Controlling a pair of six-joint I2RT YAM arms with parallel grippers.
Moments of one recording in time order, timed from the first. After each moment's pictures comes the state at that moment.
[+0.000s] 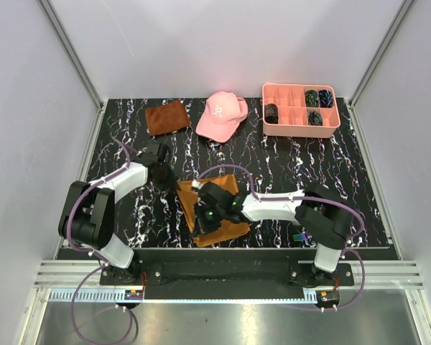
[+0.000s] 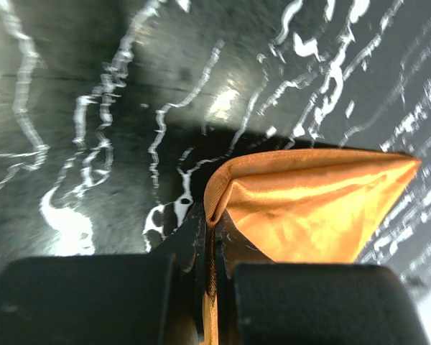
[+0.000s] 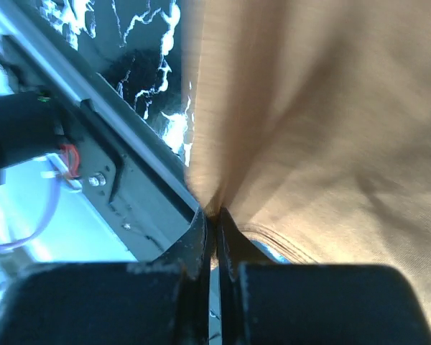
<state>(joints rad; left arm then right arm) -0.26 1.57 0.88 -0.43 0.15 -0.86 1.12 1.81 1.09 -0.17 -0.26 0.75</state>
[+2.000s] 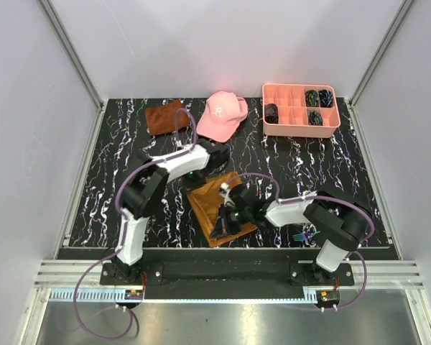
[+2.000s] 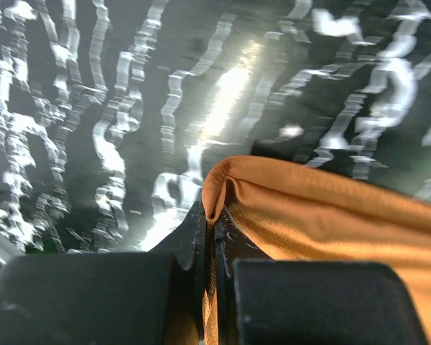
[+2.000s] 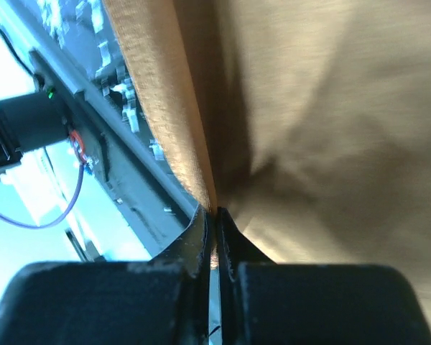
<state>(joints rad) -0.69 2.10 1.56 -1.21 -0.57 -1.19 0.92 1.68 0.62 0.28 -0.48 0.91</state>
